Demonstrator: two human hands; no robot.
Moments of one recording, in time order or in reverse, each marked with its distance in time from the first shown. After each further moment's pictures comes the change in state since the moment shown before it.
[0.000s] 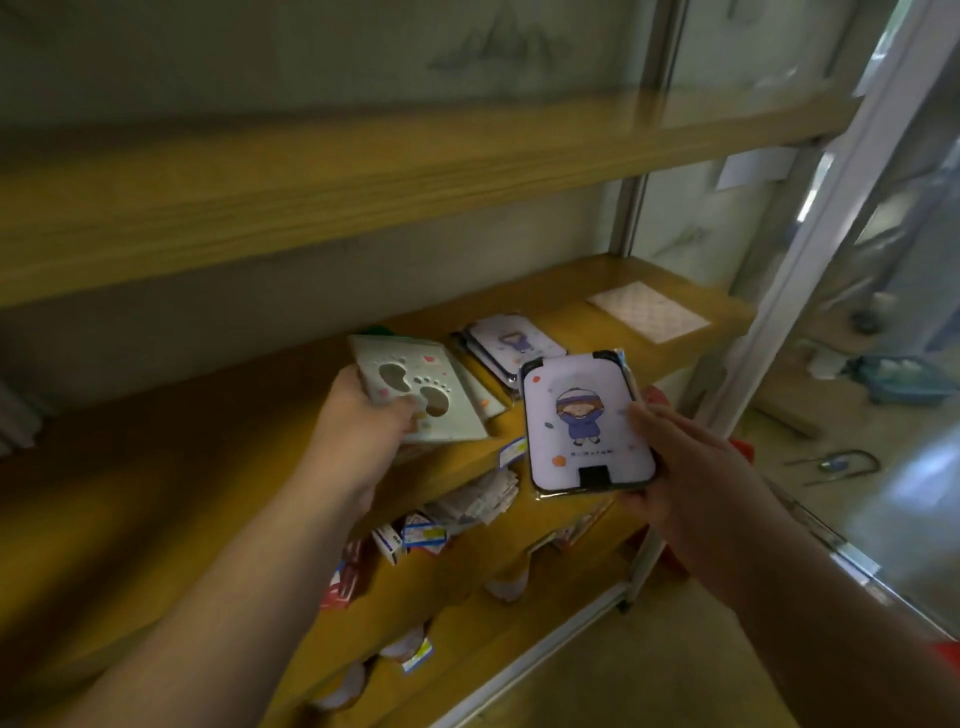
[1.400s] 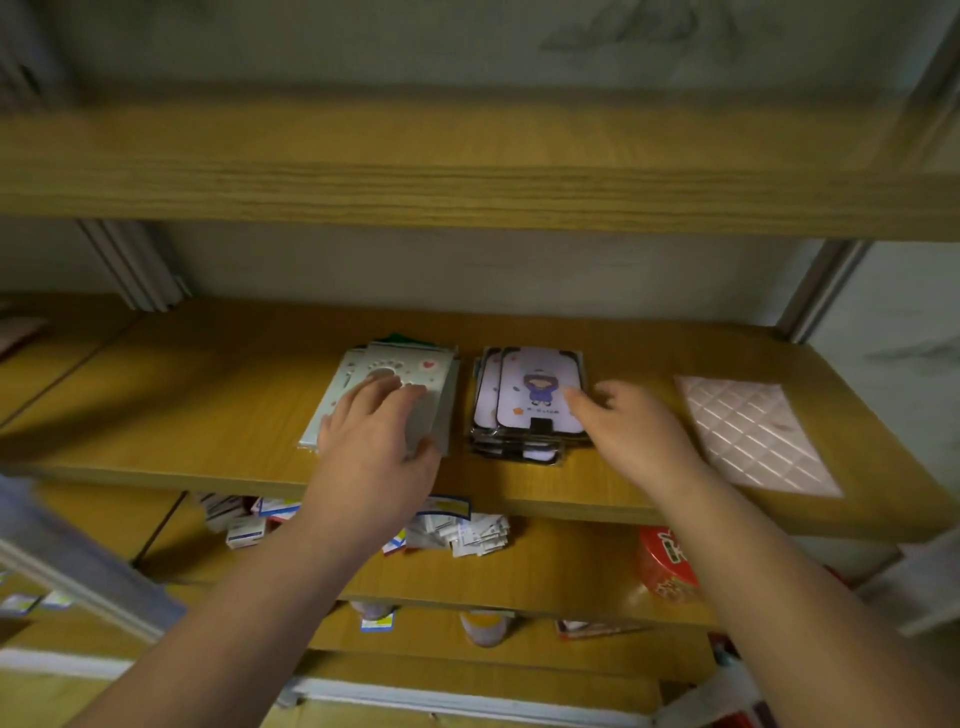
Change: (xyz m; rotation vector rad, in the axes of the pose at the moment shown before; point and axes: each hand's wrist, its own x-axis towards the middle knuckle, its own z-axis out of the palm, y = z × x) left_hand -0.016 -0.004 0.134 0.991 0.487 0.148; right_hand 0.265 -0.012 -0.037 -1.098 -0.510 -0.236
